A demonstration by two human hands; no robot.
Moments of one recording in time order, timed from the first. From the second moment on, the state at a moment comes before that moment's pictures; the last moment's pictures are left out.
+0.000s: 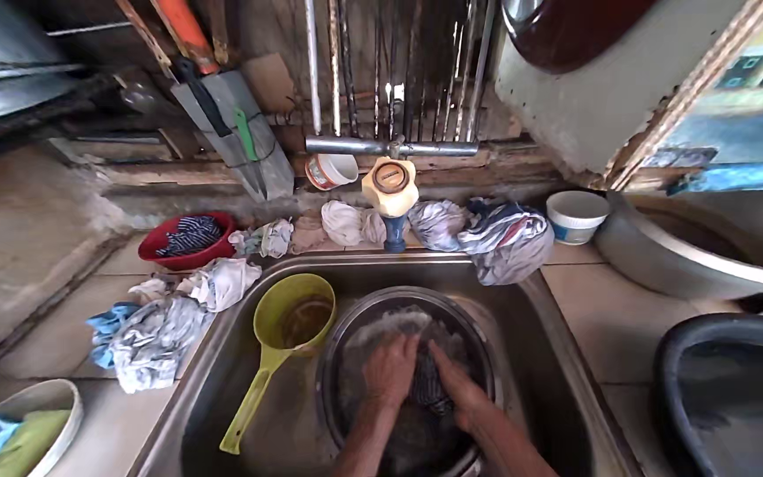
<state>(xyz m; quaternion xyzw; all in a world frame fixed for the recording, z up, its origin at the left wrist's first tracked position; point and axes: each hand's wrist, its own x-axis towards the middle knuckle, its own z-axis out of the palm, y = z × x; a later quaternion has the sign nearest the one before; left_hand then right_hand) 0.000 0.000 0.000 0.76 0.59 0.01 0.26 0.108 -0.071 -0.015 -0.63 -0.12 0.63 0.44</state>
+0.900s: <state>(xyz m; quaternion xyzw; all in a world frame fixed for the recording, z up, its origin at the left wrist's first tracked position) -0.010 0.027 -0.012 0.79 0.53 0.01 0.31 0.101 -0.056 -0.005 -0.65 -0.04 0.59 0.48</state>
